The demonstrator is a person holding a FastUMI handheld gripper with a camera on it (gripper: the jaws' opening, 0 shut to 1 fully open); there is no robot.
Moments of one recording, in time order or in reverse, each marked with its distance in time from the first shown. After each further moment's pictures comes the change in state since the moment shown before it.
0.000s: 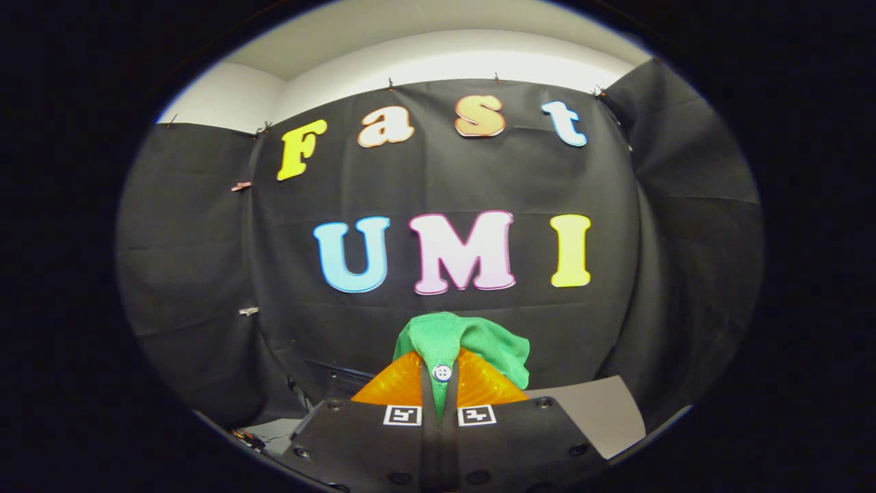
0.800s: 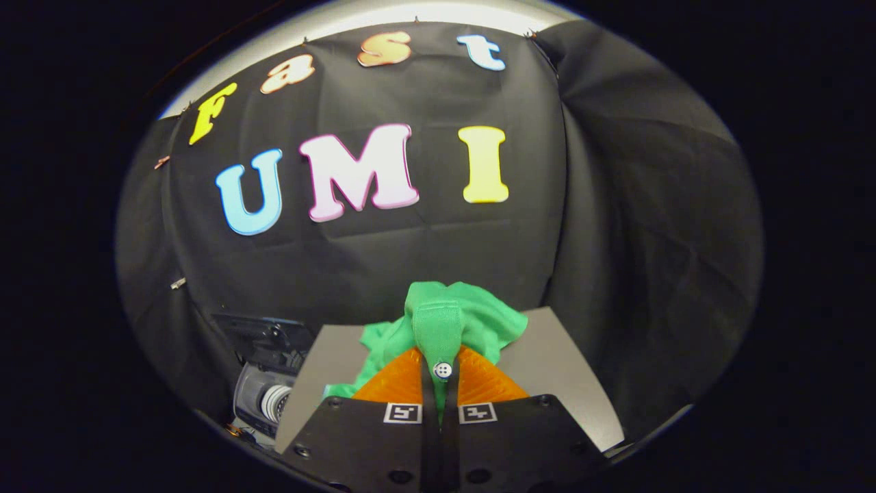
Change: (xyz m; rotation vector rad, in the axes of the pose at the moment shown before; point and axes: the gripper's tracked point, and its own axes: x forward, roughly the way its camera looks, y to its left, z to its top) arm -0.005 -0.197 -0.101 0.068 0.214 -0.321
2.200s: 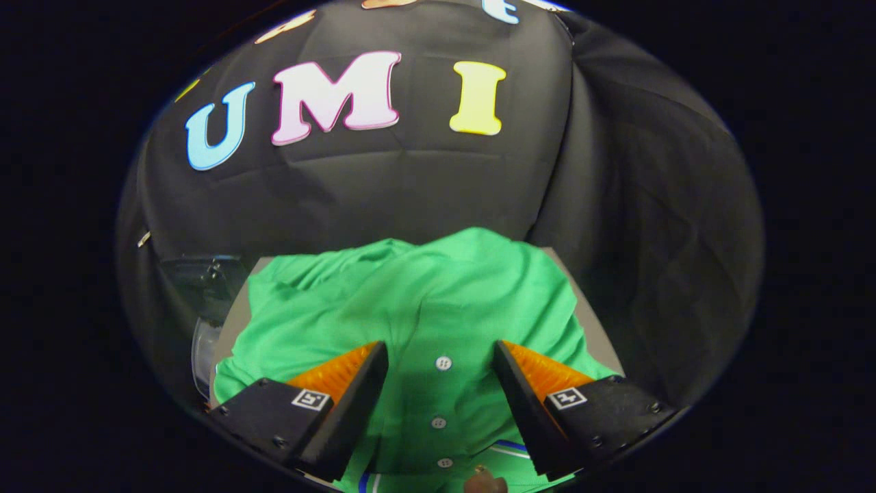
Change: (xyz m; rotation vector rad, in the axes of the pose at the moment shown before) arm 0.078 -0.039 -0.117 -0.048 0.344 -0.125
